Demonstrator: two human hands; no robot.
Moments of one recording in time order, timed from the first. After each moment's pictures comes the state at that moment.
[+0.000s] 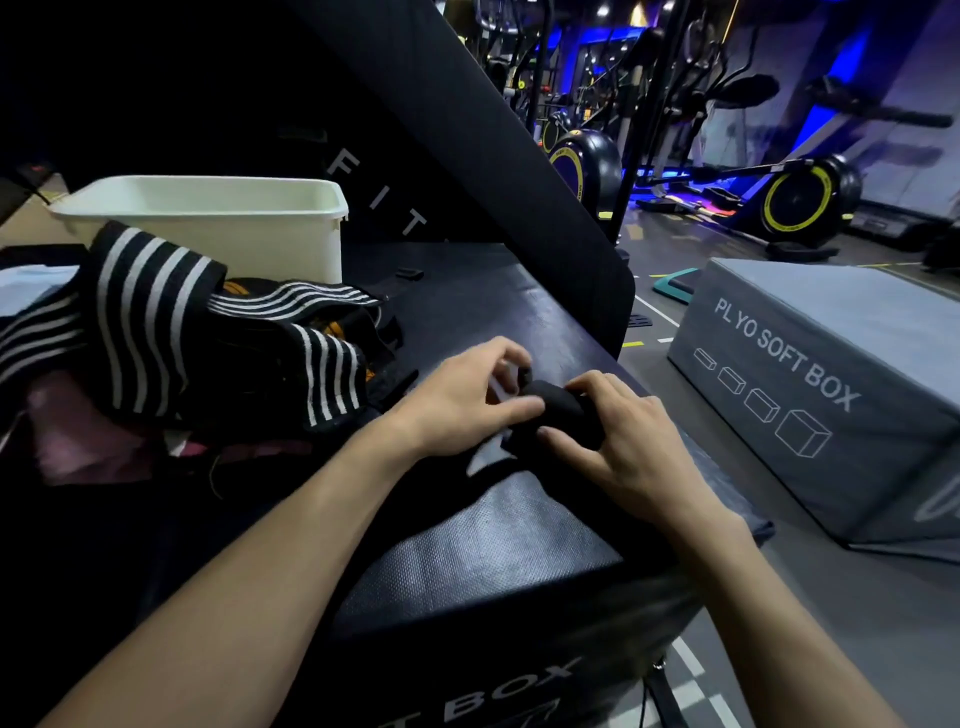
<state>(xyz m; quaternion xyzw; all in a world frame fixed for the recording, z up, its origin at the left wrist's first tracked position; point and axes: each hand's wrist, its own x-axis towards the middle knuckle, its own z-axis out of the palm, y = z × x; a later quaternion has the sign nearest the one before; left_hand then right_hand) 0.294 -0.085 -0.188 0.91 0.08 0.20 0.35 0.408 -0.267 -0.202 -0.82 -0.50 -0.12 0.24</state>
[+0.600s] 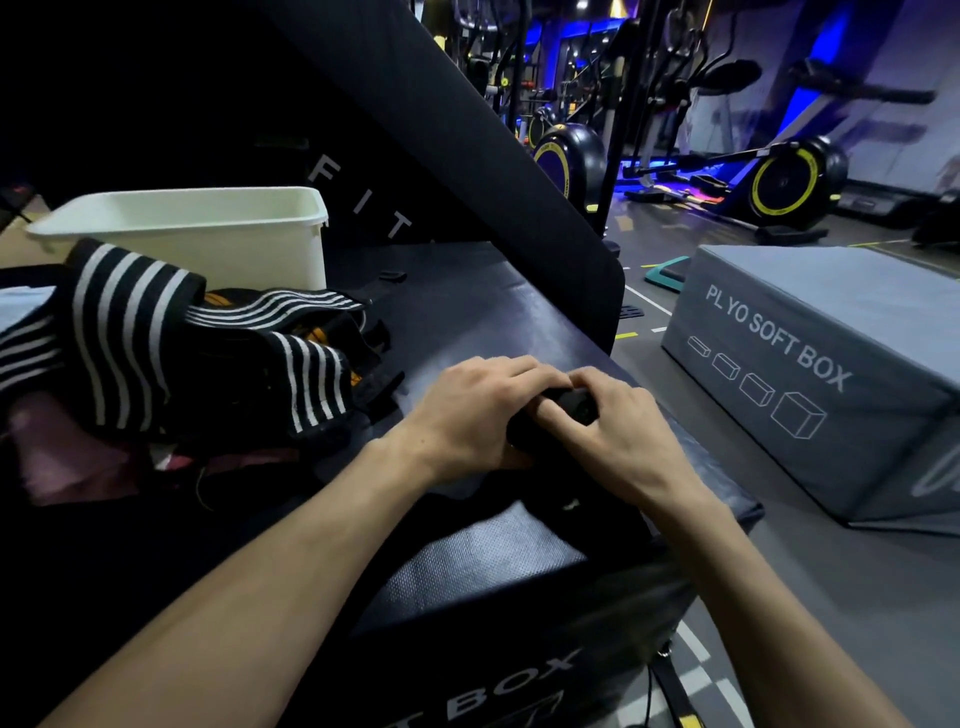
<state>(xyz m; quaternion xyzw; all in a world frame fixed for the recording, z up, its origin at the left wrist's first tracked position) 0.302 -0.103 -0.194 0.96 -0.08 0.27 0.08 0.400 -0.267 -0.193 -0.83 -0.42 -0.04 0.35</state>
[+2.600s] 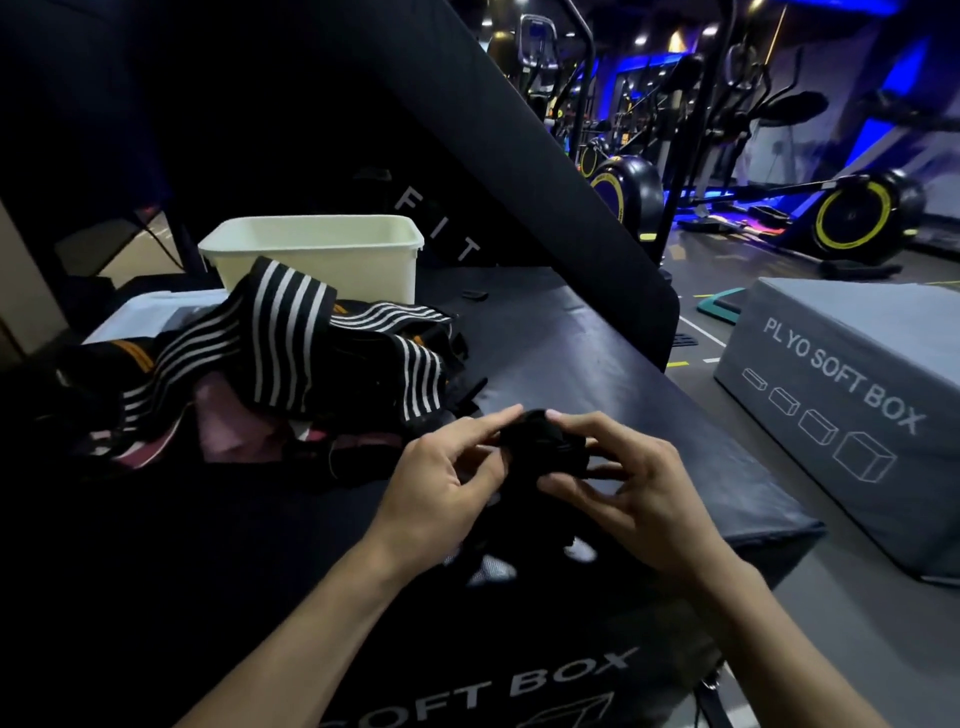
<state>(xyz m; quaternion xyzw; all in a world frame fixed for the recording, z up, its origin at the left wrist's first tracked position) 0.168 -0.120 -0.211 0.81 0.12 0.37 0.45 0.323 -0.270 -0.199 -0.62 -0.58 0.03 0.52</state>
